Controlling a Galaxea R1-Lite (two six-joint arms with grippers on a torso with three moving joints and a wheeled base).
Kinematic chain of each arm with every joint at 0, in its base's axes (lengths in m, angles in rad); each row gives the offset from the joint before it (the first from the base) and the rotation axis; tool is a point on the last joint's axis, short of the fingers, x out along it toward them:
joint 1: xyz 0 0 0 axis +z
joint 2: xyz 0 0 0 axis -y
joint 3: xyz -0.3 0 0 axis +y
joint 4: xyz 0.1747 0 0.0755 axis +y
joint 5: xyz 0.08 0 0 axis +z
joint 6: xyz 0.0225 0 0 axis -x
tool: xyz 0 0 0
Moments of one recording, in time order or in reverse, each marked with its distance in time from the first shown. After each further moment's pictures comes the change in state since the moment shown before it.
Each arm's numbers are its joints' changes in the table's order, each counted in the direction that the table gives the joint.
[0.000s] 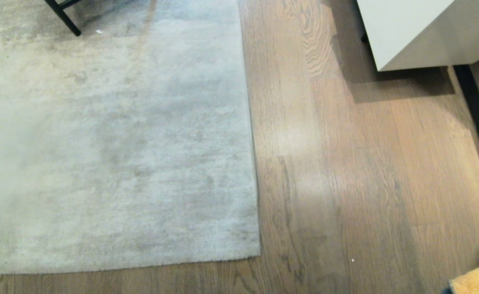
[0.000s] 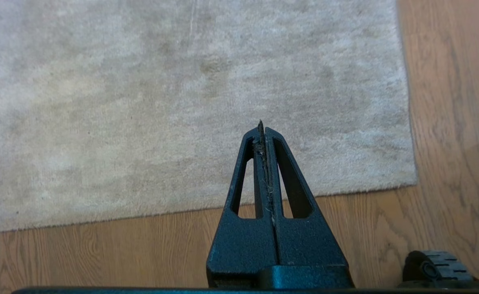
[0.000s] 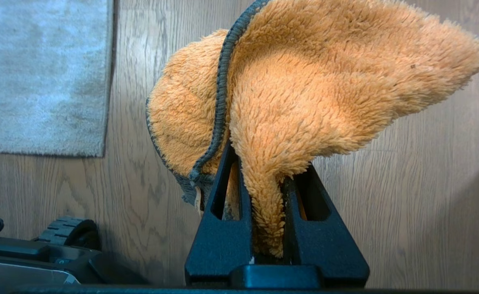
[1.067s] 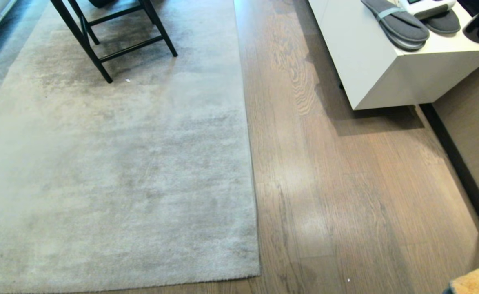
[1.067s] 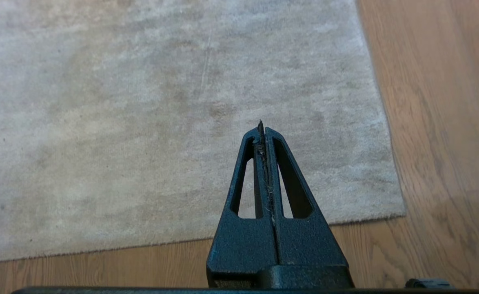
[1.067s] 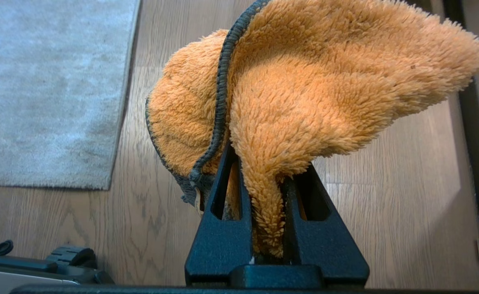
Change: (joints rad) left arm 0.000 0.000 0.000 0.002 0.000 -0.001; right arm 0.000 0.000 0.000 0.000 0.000 0.000
